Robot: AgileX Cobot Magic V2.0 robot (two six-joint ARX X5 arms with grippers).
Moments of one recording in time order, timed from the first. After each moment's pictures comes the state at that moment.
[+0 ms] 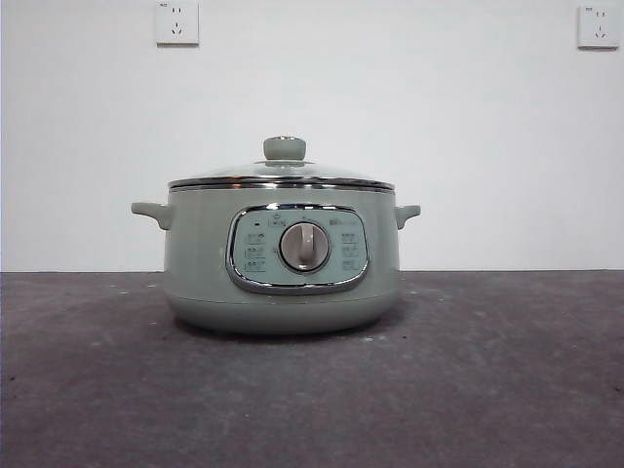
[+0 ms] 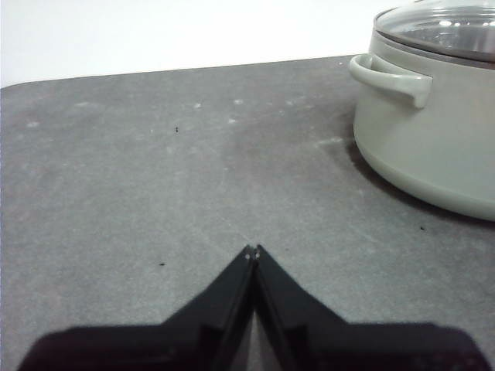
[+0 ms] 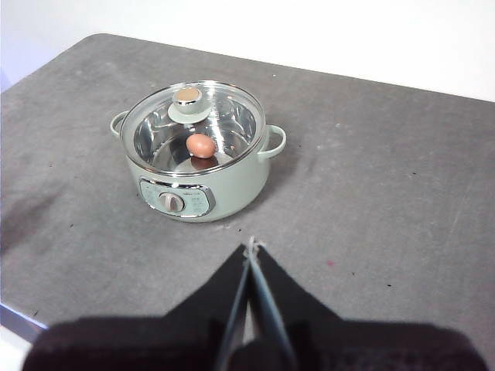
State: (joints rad) left arm 0.00 0.05 0.04 -0.20 0.06 0.04; right arm 0.58 0.69 1.60 -1.35 0.11 0.08
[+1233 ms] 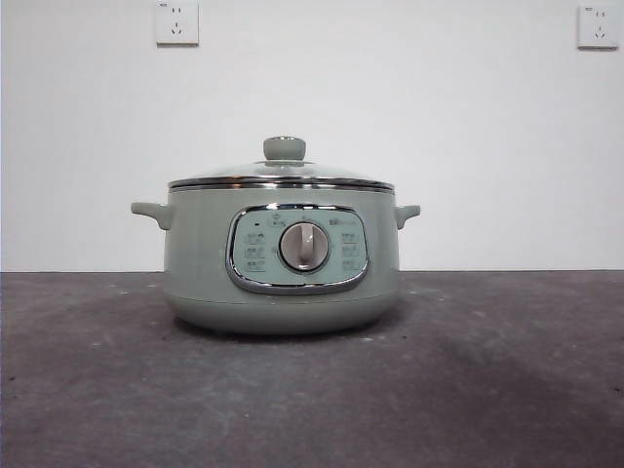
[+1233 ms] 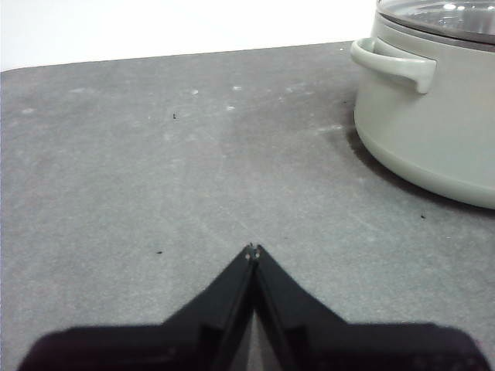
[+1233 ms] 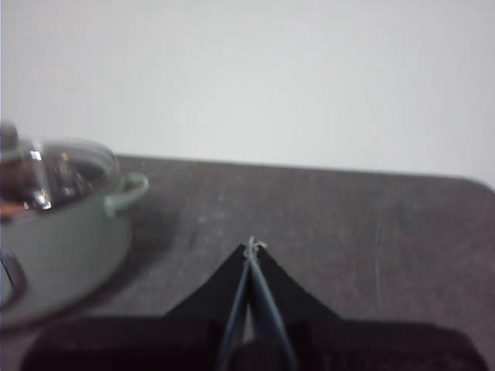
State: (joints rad) left arm 0.00 0.07 0.04 -0.21 0.06 0.04; right arm -0.03 0.06 0.26 -0.22 -0.16 -0.06
